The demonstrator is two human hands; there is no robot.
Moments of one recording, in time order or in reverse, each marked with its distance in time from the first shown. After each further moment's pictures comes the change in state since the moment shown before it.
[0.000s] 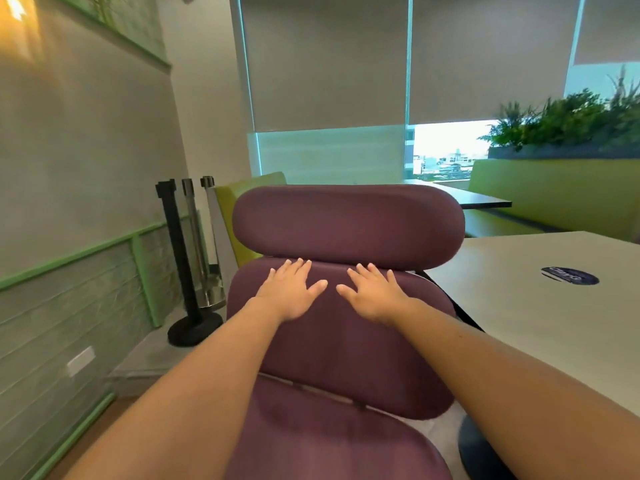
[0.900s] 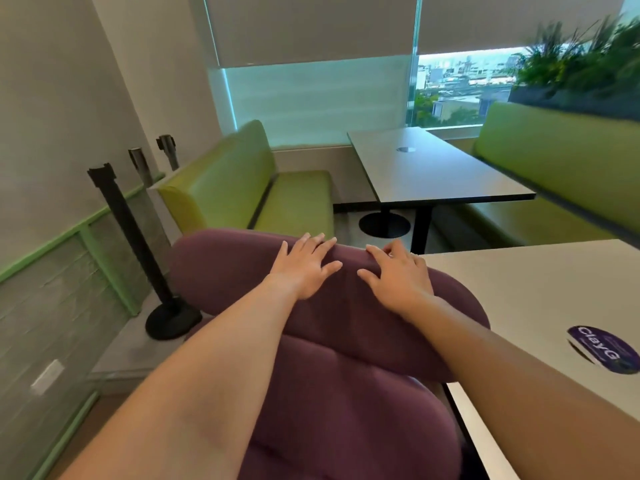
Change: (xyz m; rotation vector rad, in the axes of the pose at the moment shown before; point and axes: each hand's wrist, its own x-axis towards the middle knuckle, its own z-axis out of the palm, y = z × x) left_hand 0.317 0.046 -0.081 0.028 -0.158 0.097; right_hand 0.240 0.117 -0.149 -0.053 0.138 0.152
